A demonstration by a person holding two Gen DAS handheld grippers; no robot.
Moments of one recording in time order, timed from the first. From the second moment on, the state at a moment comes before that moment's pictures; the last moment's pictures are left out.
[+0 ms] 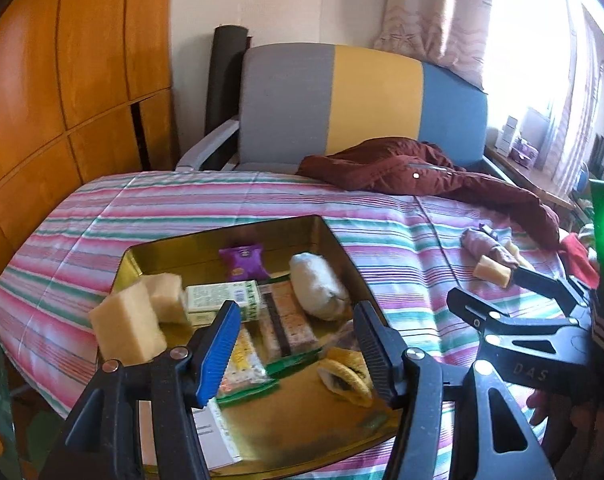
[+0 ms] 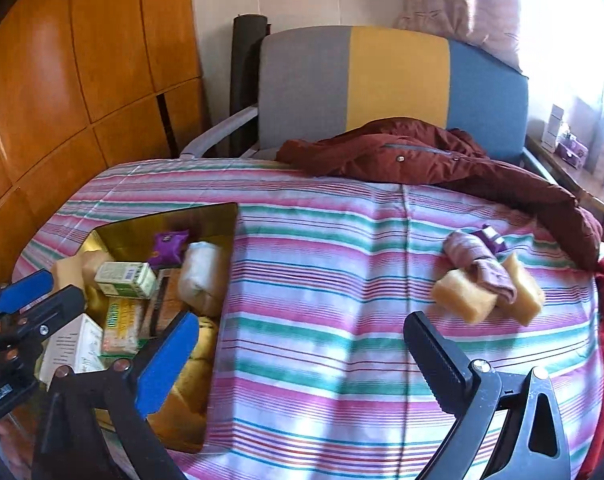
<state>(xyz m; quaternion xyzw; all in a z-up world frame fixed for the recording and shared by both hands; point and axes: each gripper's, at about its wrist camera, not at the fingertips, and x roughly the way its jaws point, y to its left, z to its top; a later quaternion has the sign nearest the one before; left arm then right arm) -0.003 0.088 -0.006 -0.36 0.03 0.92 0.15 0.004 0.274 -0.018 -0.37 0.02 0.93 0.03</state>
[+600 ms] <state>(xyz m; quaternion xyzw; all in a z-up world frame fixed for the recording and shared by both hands) 0.008 0.150 -0.013 -0.37 0.08 0.90 0.21 0.016 0.393 -0.004 -0.38 0.05 0.92 0.13</state>
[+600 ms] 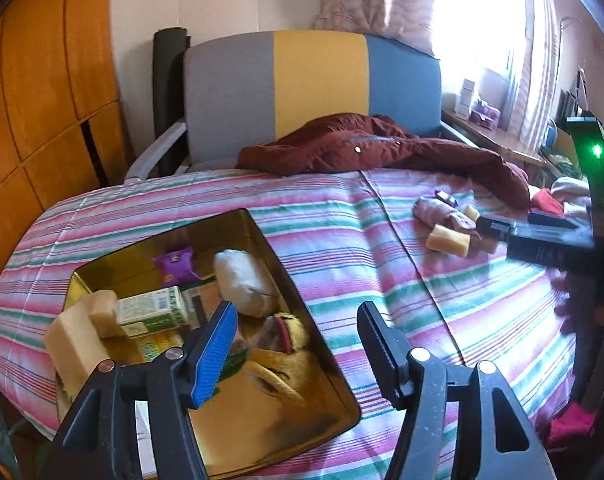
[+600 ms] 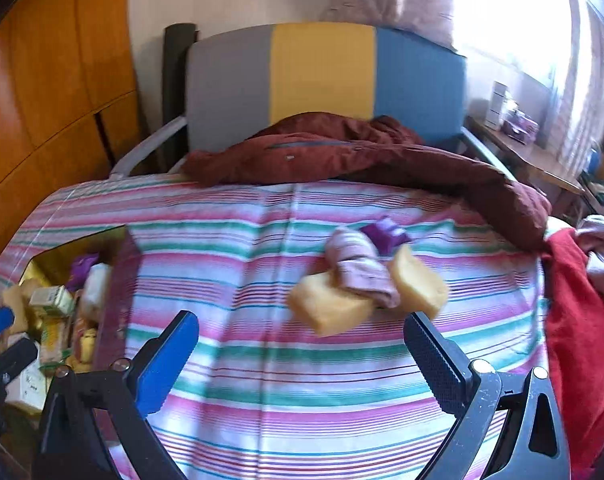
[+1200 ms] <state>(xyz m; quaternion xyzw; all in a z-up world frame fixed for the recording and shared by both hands) 0.010 0.165 -0.020 -0.39 0.08 0.89 0.24 0.035 0.508 -0.006 -0.37 0.13 0.89 0.22</state>
